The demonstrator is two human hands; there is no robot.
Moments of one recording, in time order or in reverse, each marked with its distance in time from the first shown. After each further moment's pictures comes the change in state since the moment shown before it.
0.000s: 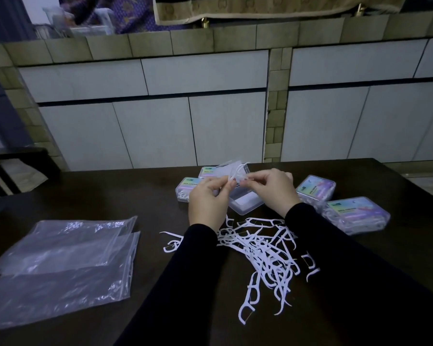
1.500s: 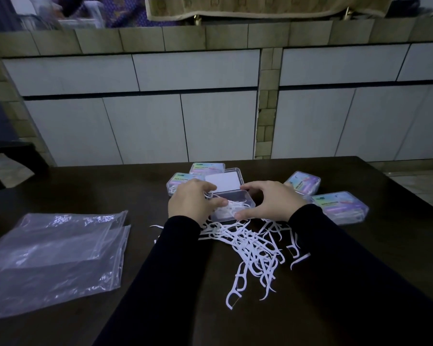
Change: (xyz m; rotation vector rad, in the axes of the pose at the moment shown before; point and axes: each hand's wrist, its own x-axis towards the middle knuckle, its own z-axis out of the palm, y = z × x) left_hand -0.005 0.012 -0.023 0.595 -0.228 -0.059; right_hand -0.033 -0.002 -0.029 -0.408 -0.354 0.010
